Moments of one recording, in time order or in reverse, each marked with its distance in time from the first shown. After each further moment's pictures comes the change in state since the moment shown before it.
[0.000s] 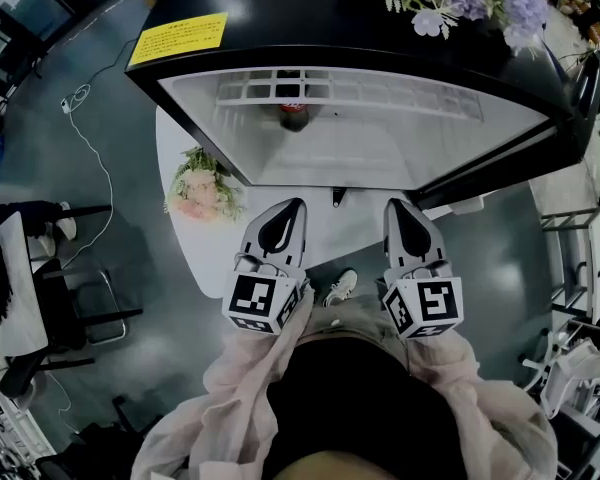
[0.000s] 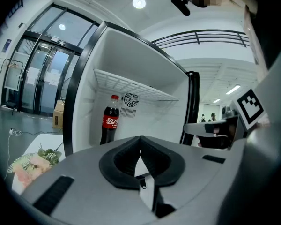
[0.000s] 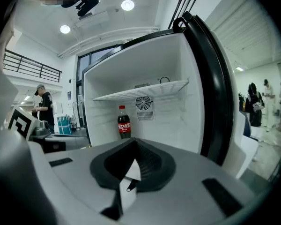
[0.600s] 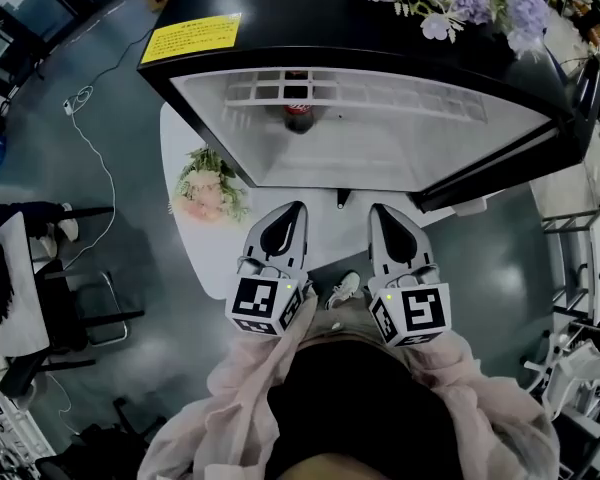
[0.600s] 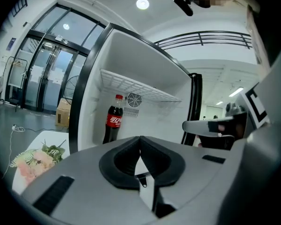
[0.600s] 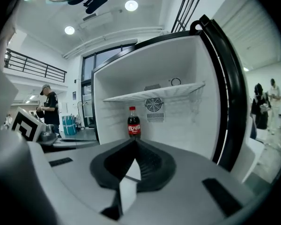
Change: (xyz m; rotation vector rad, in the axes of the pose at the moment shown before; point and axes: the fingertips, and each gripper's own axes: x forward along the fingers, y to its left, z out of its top) left arm -0.008 0.008 -0.003 -0.033 -0.005 0.027; right arm 0.003 0.040 0.006 -0.025 -0.009 0.049
